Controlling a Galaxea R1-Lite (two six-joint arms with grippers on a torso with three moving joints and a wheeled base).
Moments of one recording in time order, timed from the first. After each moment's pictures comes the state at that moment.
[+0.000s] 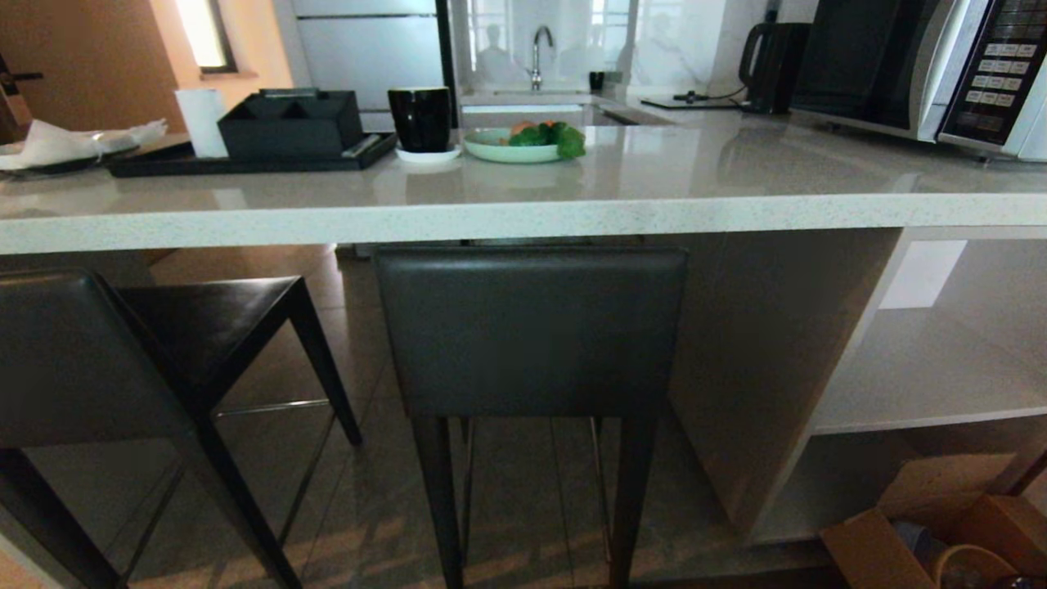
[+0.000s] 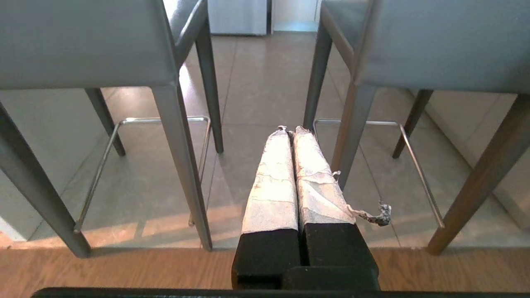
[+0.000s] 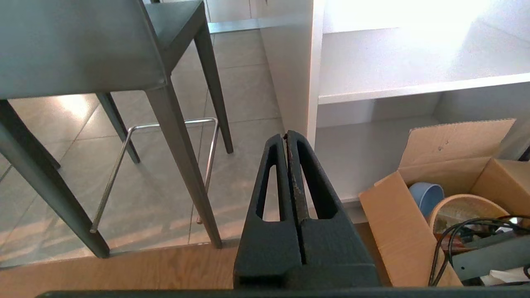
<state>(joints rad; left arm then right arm) 0.00 0.00 0.00 -0.01 0.00 -0.02 0.00 0.00 0.00 0.01 -0.01 0.05</state>
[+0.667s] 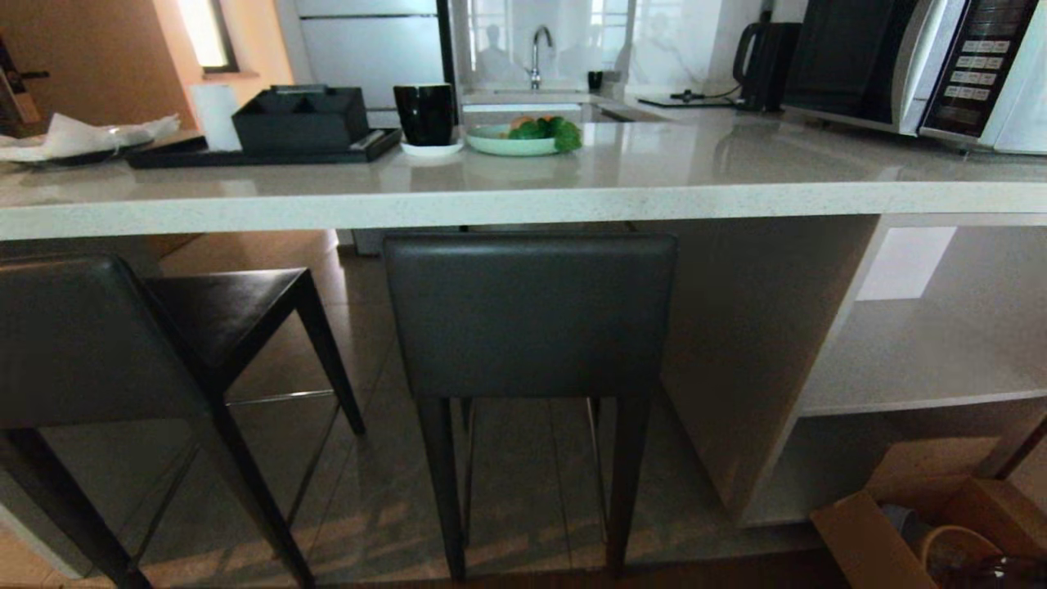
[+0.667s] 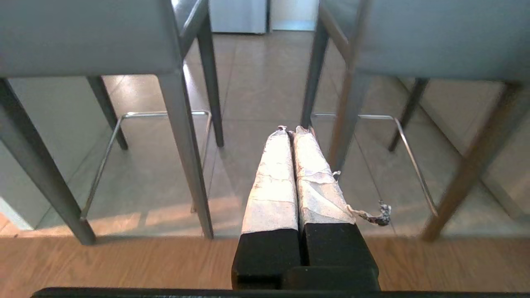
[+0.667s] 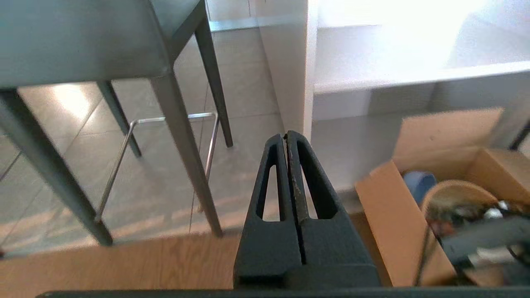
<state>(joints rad) 0.00 0.00 0.00 -0.01 0.00 -0.02 0.00 0.00 0.00 0.01 -0.01 0.05</state>
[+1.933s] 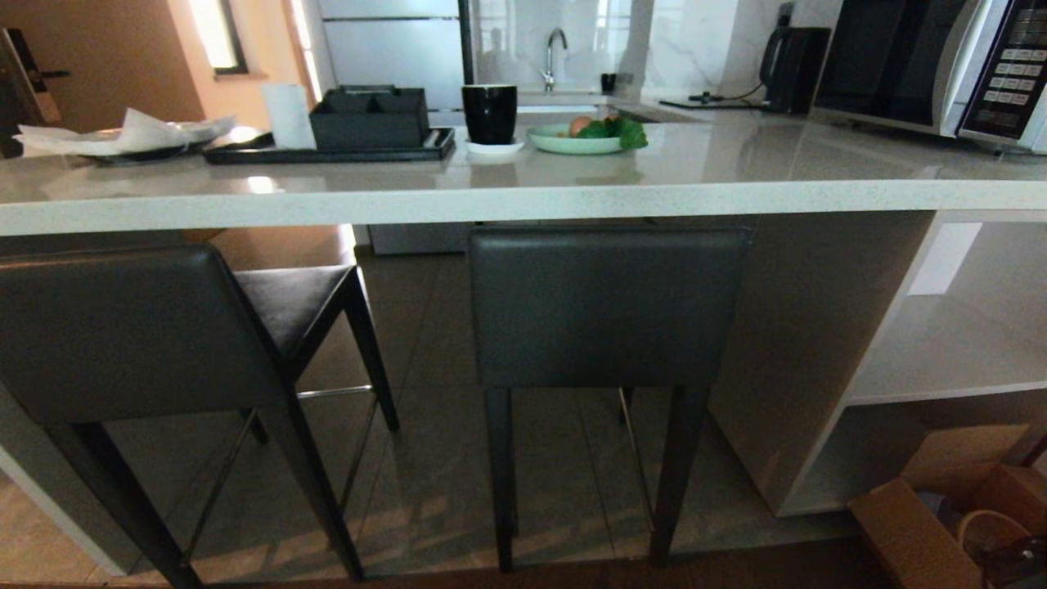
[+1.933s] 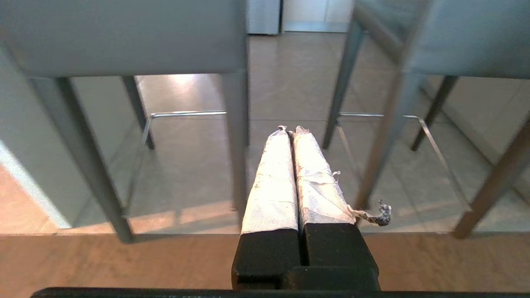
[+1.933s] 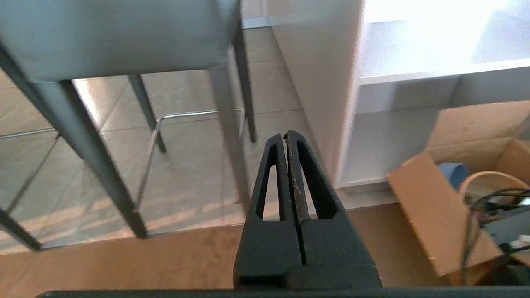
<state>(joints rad) 0.00 0.00 0.00 -0.02 0.00 -0.02 0.00 0.00 0.00 0.01 -0.01 0.05</state>
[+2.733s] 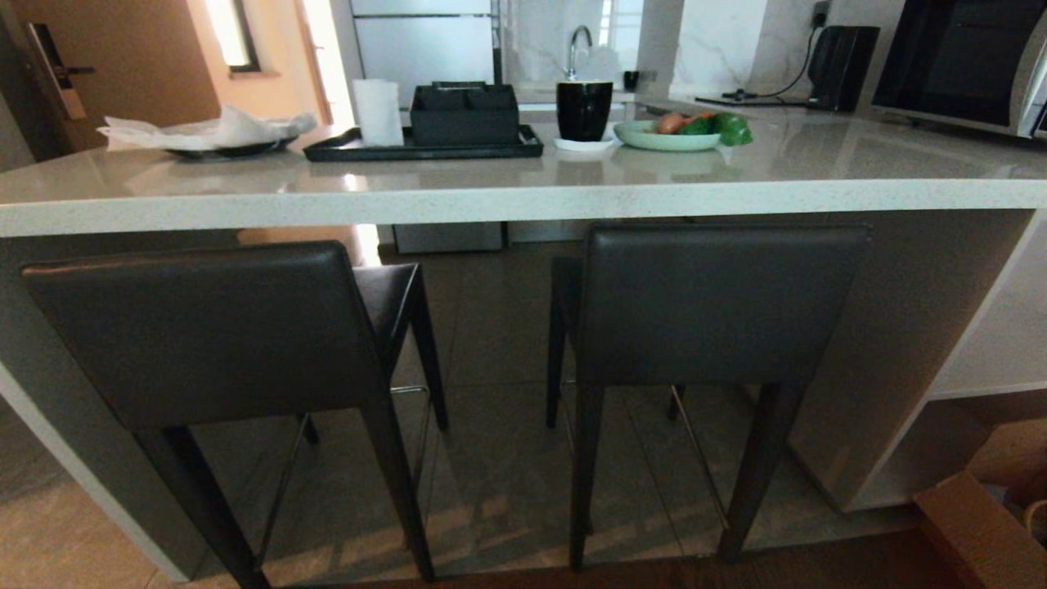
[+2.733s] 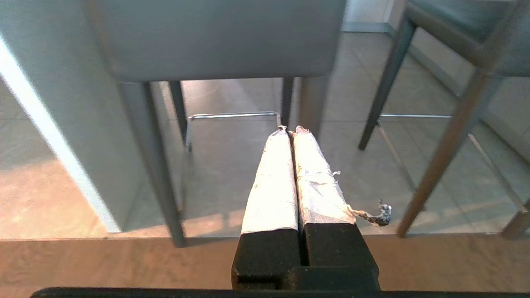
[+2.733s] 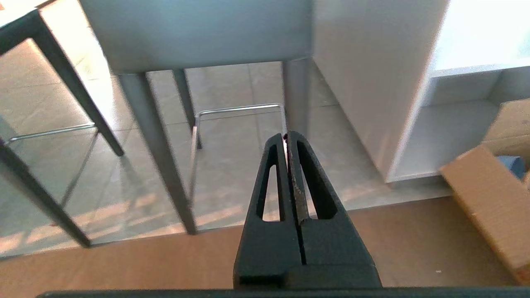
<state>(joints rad) 0.00 0.00 0.00 -0.01 0.00 -0.02 0.00 0.00 0.00 0.01 -0.01 0.05</state>
